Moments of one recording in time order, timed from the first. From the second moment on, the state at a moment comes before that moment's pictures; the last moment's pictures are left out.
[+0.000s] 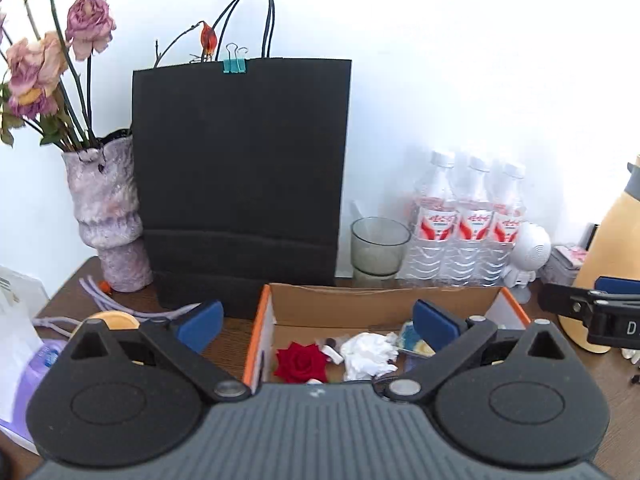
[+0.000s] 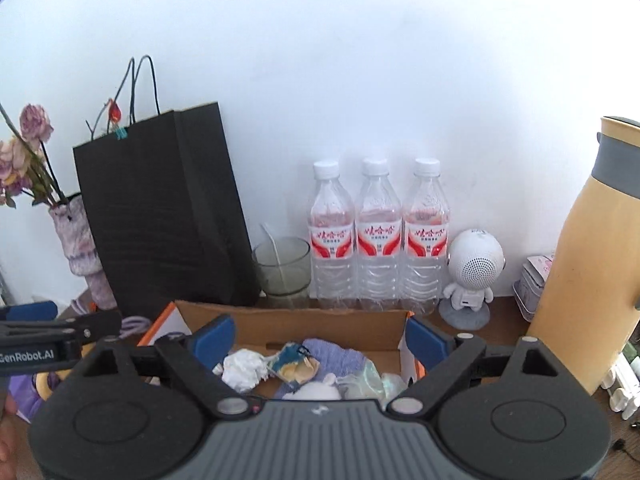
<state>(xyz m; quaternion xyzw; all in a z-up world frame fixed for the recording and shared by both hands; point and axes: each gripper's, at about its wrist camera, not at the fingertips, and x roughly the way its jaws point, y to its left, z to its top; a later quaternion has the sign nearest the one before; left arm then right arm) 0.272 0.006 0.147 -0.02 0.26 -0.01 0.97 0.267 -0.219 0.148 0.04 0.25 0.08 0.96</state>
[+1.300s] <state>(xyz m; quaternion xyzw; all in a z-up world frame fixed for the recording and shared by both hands) -0.046 -0.001 0.036 0.04 0.26 -0.03 0.96 -0.070 -0.207 0.025 0.04 0.26 0.07 0.96</state>
